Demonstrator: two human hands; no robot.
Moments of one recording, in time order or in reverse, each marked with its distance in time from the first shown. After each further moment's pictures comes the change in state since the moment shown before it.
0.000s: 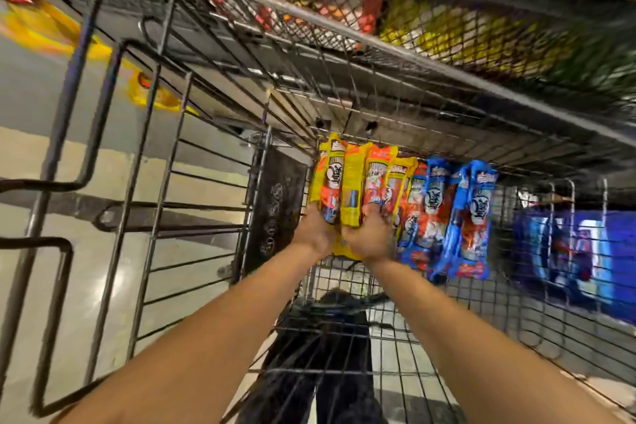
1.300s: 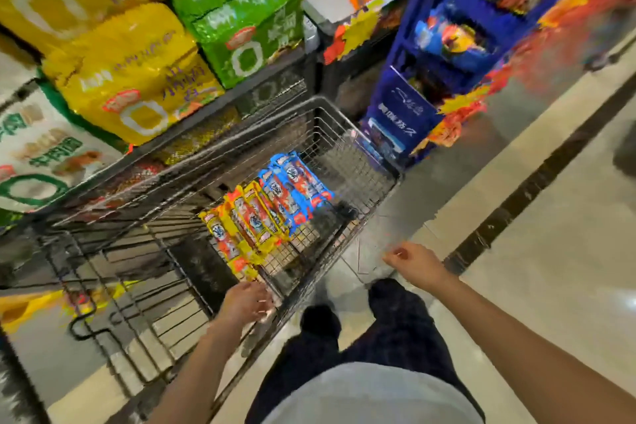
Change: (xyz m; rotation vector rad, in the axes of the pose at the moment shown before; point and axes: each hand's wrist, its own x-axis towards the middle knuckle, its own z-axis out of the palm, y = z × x) left_hand -0.288 0.022 -0.065 -0.001 -0.343 -0.007; right_hand -0.352 0.220 -0.140 0.474 0.156 0.270
